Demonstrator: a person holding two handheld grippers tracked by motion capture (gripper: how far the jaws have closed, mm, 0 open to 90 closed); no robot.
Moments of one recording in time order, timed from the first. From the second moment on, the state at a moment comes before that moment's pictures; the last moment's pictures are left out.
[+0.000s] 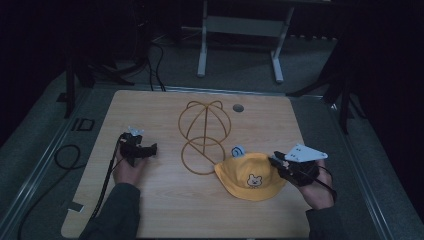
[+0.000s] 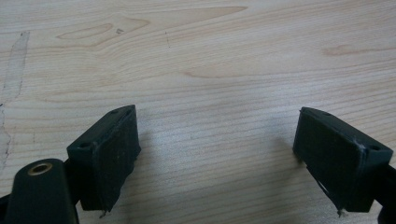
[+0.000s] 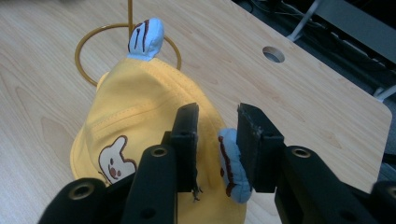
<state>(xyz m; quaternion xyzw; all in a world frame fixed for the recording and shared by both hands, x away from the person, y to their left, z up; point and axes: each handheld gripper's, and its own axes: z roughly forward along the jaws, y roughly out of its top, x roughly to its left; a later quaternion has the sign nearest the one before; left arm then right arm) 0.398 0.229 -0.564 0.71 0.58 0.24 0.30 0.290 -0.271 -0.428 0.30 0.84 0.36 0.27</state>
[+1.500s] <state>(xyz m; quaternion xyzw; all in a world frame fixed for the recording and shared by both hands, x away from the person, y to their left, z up) 0.398 0.229 -0.564 0.72 0.58 0.24 0.30 0.319 -0.249 -0.417 0.26 0.90 0.30 0.20</state>
